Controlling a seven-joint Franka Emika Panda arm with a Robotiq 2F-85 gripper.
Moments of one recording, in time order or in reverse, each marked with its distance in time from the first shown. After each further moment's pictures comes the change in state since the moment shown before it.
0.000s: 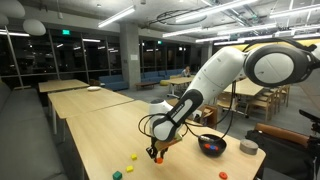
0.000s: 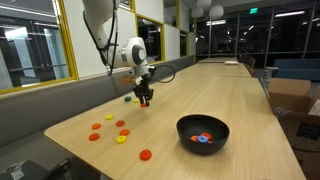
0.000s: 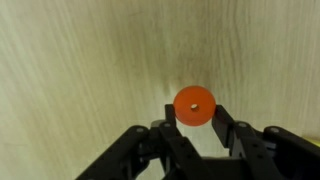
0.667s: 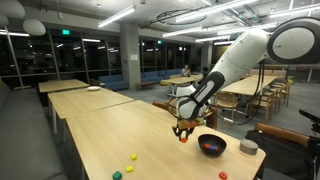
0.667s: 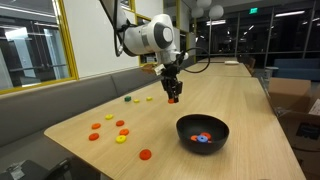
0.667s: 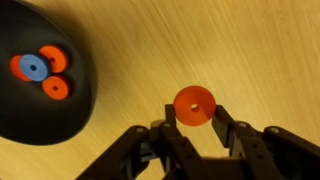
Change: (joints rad) arm -0.116 -0.251 -0.151 -0.273 -0.020 0.048 0.131
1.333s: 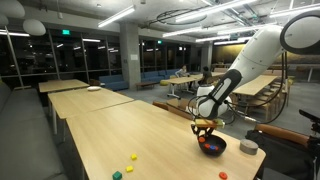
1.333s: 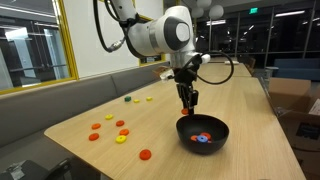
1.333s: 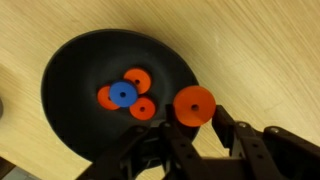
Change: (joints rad) arm -0.129 -0.120 -0.040 -0.222 -0.002 0.111 0.104
